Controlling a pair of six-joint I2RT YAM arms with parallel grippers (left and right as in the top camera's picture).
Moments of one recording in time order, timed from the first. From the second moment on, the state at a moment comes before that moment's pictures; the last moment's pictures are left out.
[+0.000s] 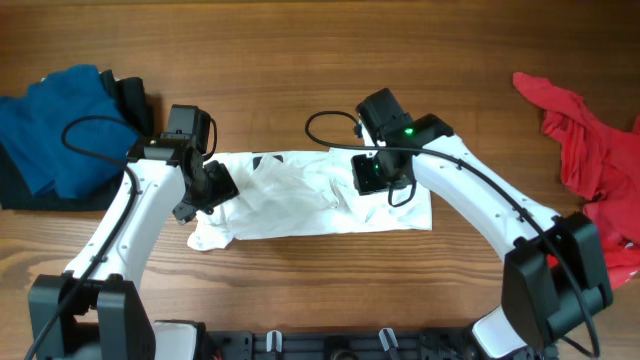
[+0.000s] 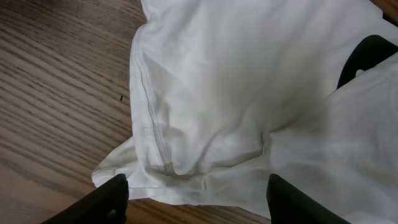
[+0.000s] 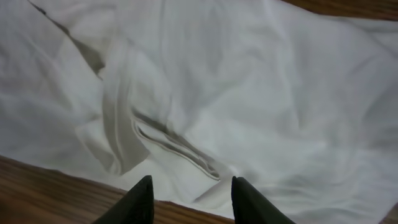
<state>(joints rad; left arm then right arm) -0.10 1.52 1.01 -0.98 -0.02 -0.60 0.50 1.73 1.21 -0.88 -0.12 0.30</state>
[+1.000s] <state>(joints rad) -0.10 1.52 1.01 -0.98 -0.02 -0.60 0.50 1.83 1.14 -0.83 -0.28 0.39</state>
